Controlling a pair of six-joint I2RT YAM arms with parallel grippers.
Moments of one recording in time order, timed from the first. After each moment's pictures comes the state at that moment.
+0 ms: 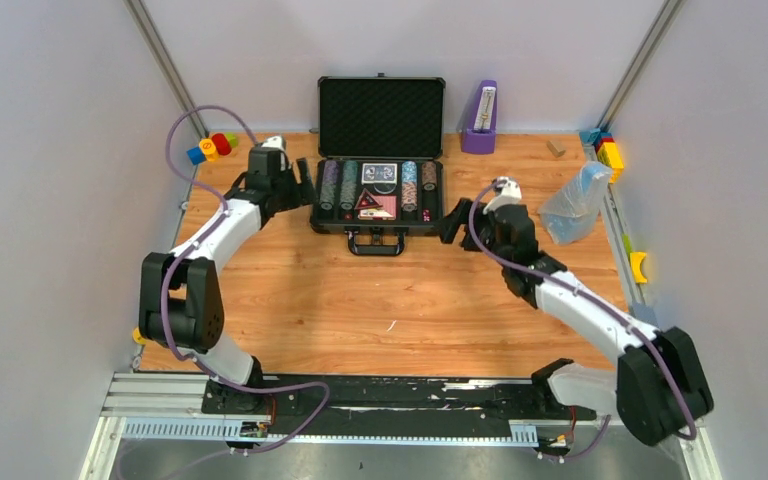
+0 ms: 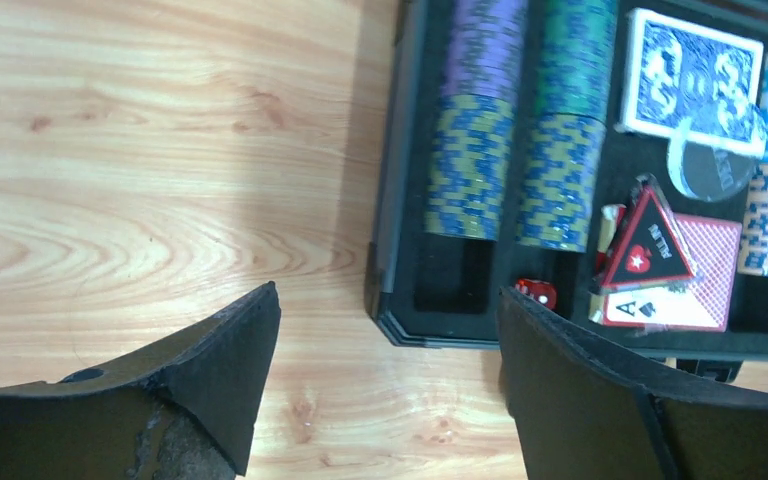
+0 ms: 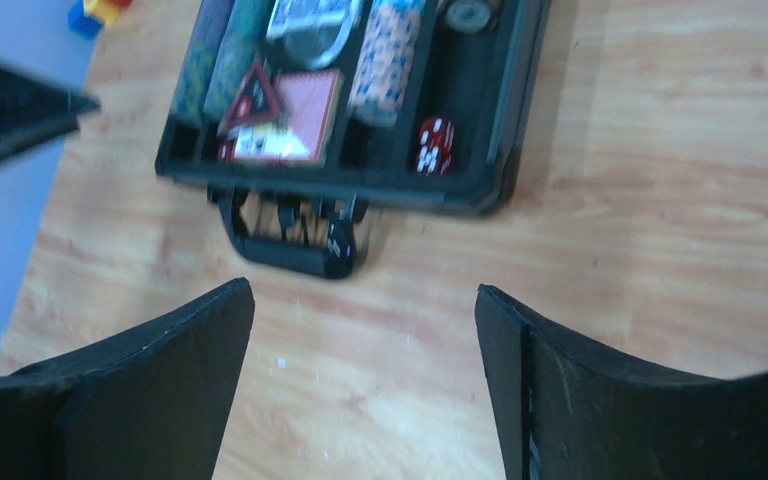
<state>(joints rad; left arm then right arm) -0.22 1.61 1.18 -0.28 -0.05 -0.32 0.50 1.12 0.60 0.17 0.01 0.54</state>
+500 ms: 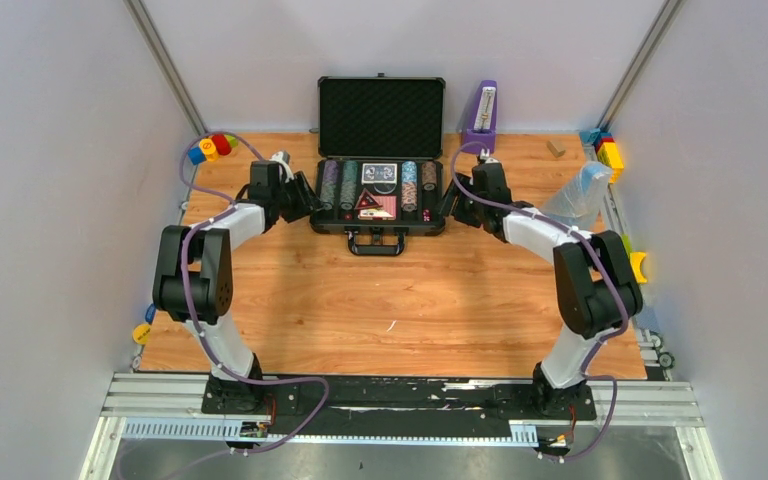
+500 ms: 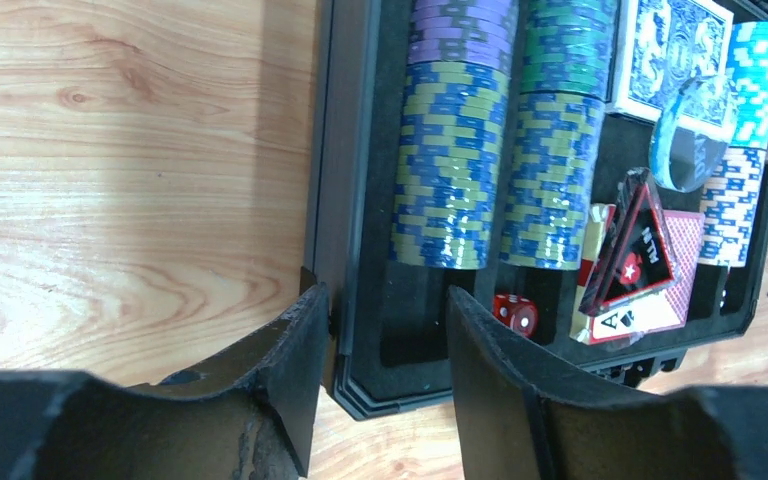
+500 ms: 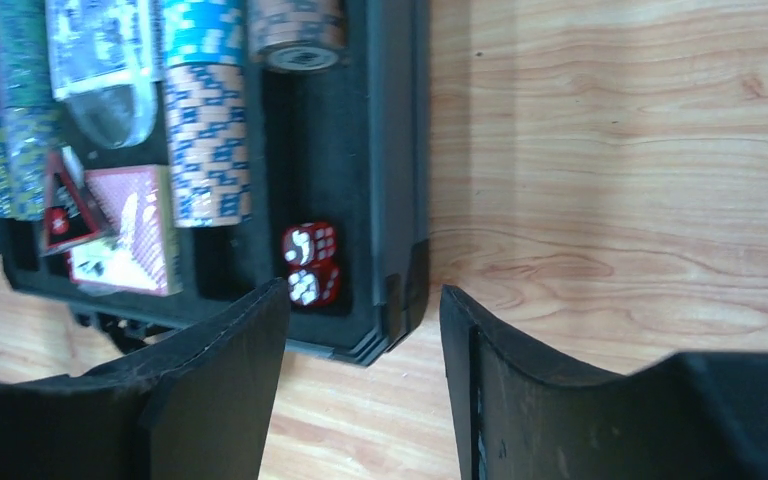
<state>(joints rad) -0.09 1.76 1.06 0.00 0.29 -0.49 0.33 1.71 1.06 0.01 -0.07 0.61</state>
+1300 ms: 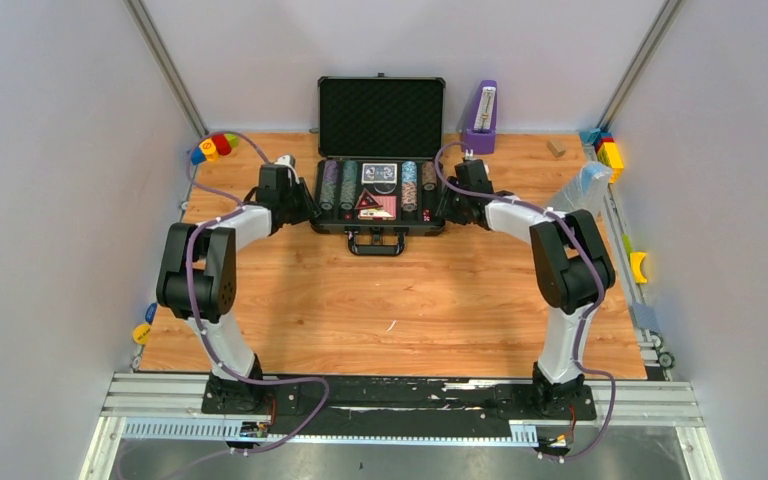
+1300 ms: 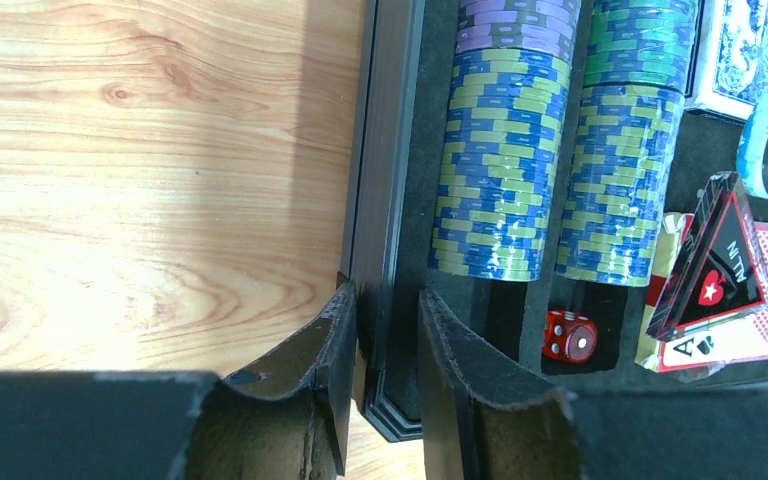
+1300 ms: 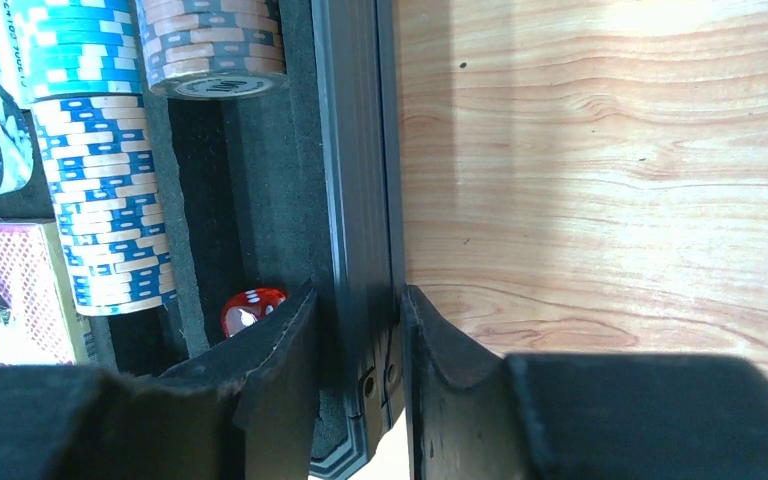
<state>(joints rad) -0.13 1.80 1.05 0.01 0.19 -0.45 0.35 1.95 1.25 -0.10 -0.03 0.60</state>
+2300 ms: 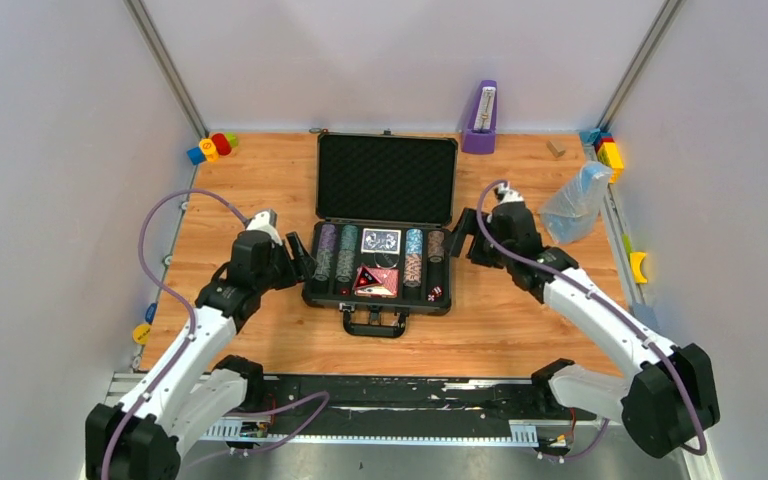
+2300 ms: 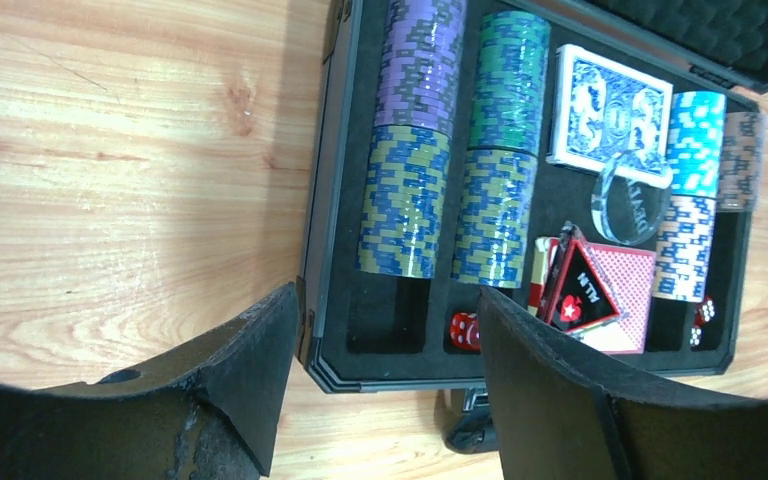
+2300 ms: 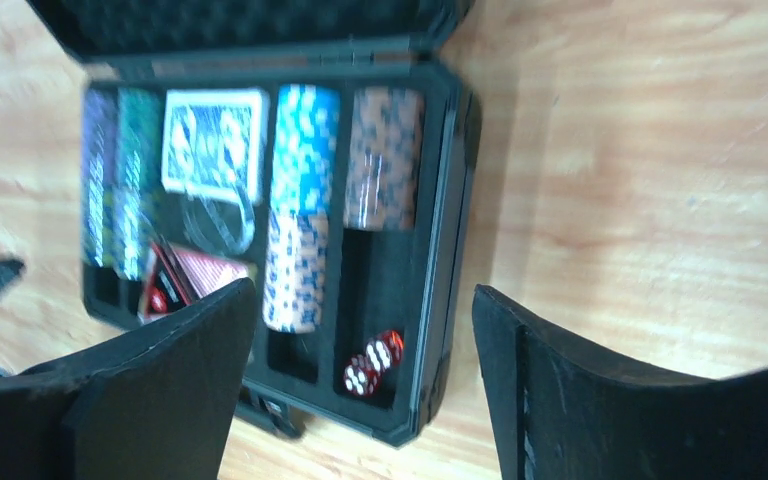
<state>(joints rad) -0.30 0.87 0.55 -0.34 0.02 -0.55 0.49 1.13 0.76 -0.29 -0.01 0.63</state>
